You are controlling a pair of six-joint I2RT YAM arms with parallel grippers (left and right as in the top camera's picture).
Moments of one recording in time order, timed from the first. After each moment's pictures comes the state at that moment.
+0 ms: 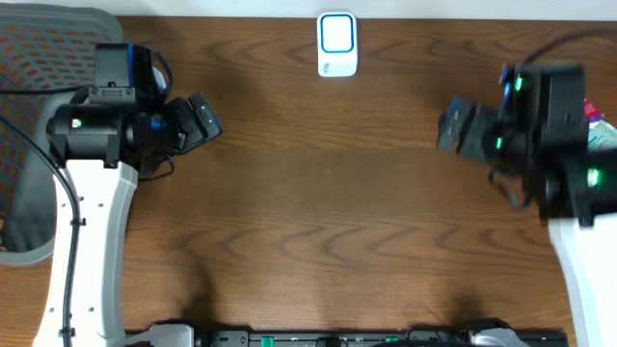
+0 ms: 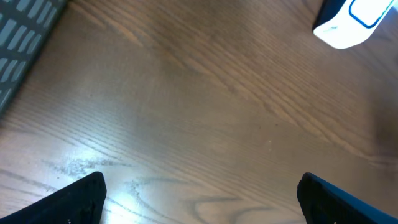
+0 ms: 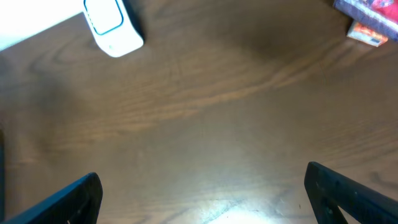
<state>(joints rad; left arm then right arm) -0.01 1.43 1.57 -1.26 0.14 -0.51 0.16 1.25 1.50 -1.16 0.02 0.46</state>
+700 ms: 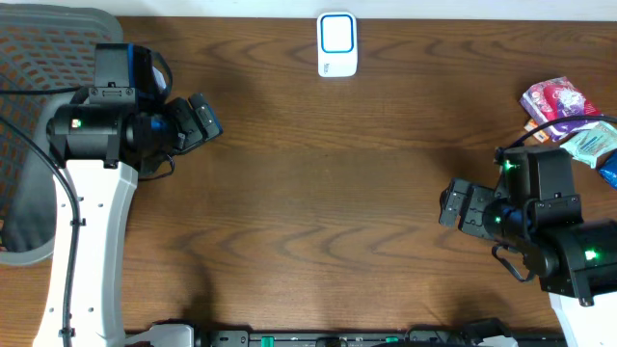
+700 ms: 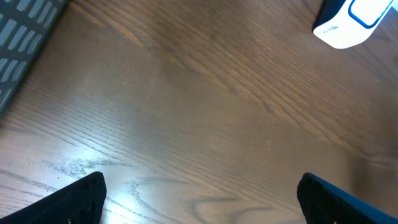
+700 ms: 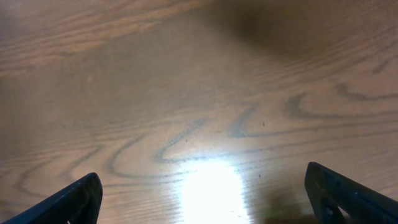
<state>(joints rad) -0.01 1.43 1.57 -1.26 0.14 -0.51 0.19 1.01 1.24 -1.32 0.04 0.46</state>
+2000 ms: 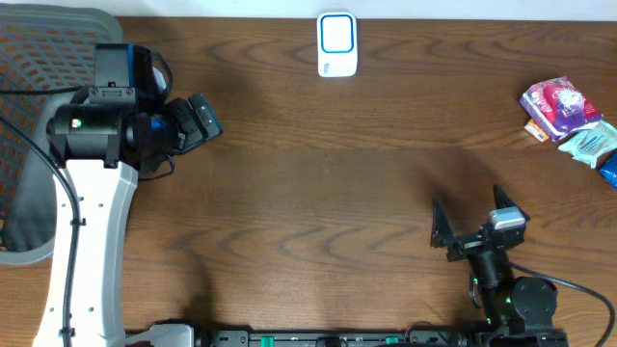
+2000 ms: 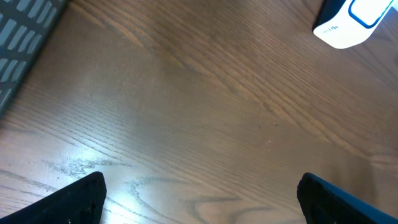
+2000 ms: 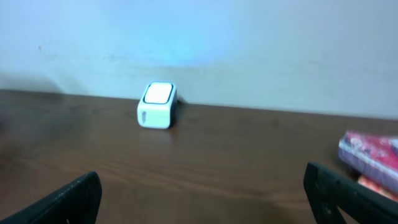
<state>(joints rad) -0.01 1.43 1.57 -1.26 0.14 -0.51 0.04 0.05 0.15 -0.11 -0.18 0.00</state>
